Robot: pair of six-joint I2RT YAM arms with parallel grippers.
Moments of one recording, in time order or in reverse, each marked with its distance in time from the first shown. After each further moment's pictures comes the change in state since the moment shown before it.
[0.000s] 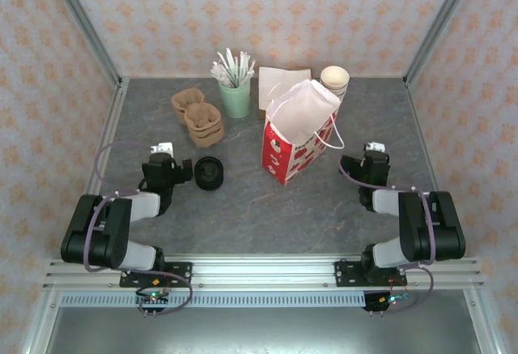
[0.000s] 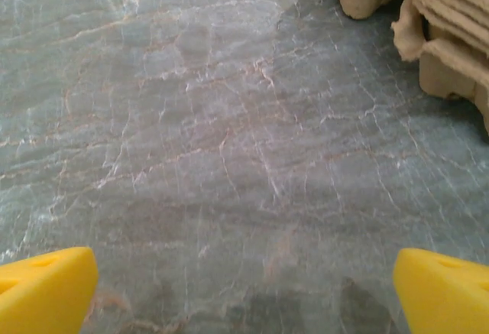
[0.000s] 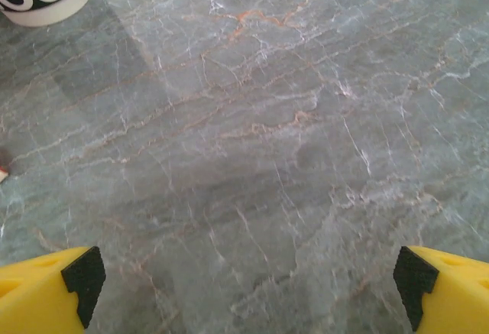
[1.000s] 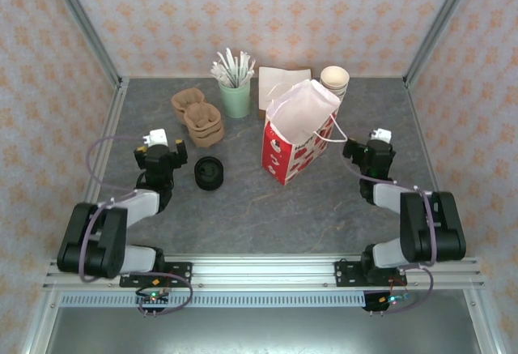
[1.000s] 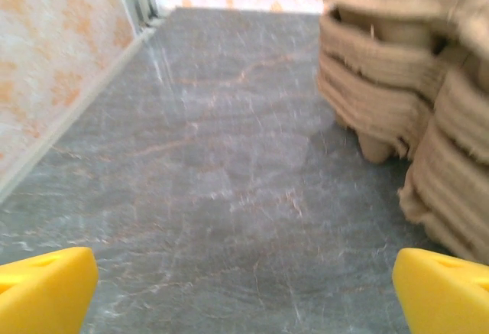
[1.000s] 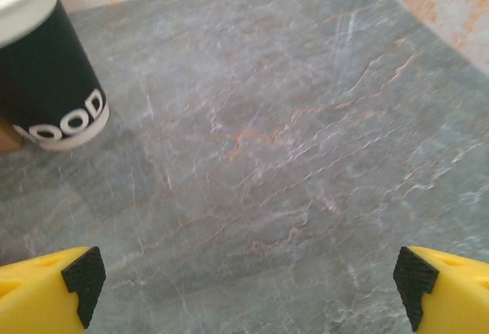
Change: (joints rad) left arm -0.025 -0.121 0.056 0.045 -0.169 -0.010; right arm 0.005 -0.049 0.097 0.014 0.082 0.024
